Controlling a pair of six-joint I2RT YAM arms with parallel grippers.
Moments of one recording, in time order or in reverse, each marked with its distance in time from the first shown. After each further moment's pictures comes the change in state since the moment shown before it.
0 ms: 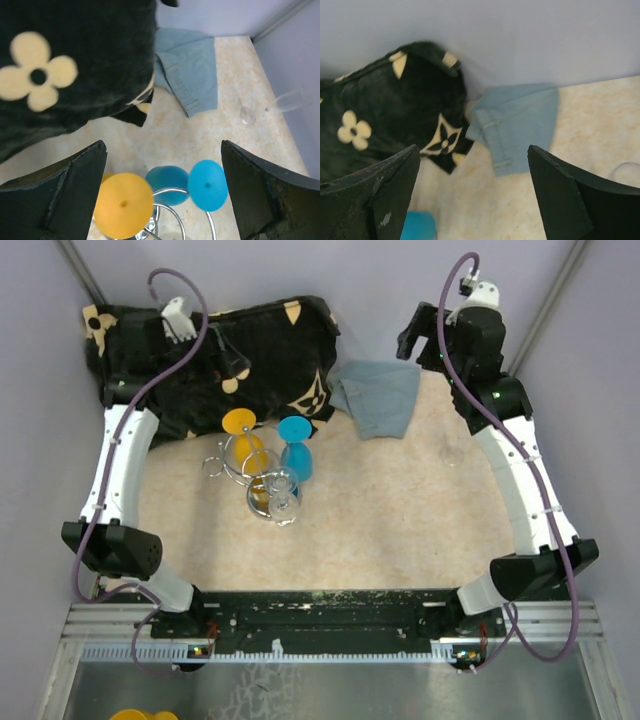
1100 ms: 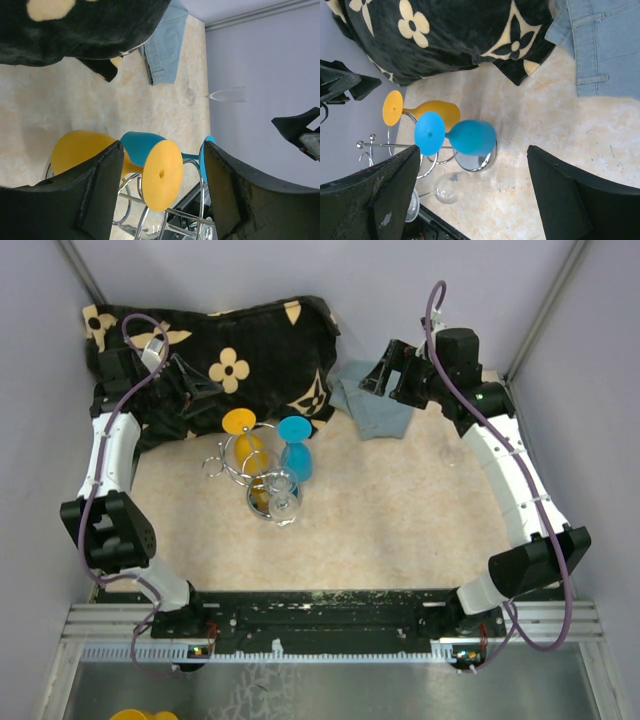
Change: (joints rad) left arm 0.336 0.053 -0.312 0.146 0.484 -0.299; right arm 0.000 0.030 -0.109 -0.174 -0.556 0.209
